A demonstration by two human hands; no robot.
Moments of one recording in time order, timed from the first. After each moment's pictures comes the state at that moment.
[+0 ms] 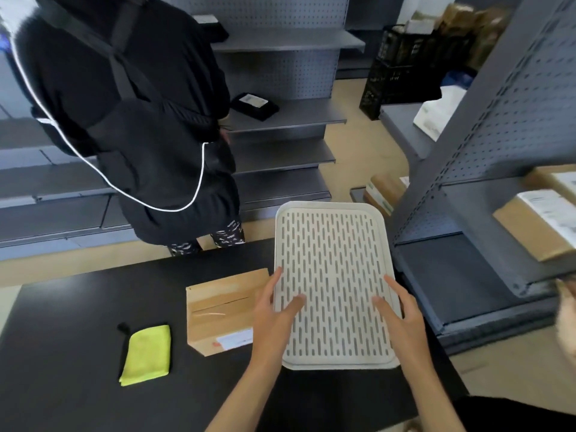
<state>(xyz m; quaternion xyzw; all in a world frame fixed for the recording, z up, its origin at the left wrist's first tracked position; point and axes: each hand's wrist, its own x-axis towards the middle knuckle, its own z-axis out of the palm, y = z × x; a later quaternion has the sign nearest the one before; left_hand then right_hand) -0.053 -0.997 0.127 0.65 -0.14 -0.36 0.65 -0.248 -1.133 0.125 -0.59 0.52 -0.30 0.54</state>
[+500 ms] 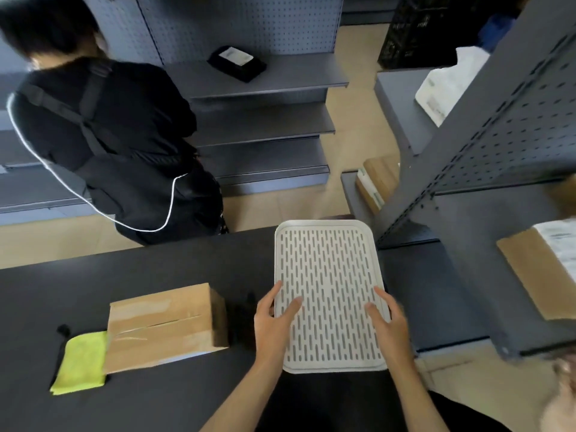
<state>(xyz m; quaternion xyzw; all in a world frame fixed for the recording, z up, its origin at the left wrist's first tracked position) -0.110 -1.156 0.046 0.69 0.00 -0.39 0.61 -0.290 -1.303 0.026 -0.58 0.57 -0.20 0.54</state>
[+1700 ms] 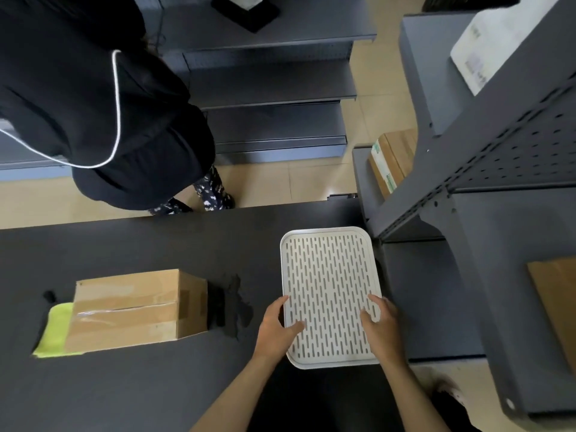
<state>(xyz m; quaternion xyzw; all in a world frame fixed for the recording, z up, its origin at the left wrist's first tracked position) -0.145 -1.192 -0.036 0.78 -0.04 -0.48 0.40 -0.318 -1.365 -0.068 -0.67 0.59 -0.01 0.45</state>
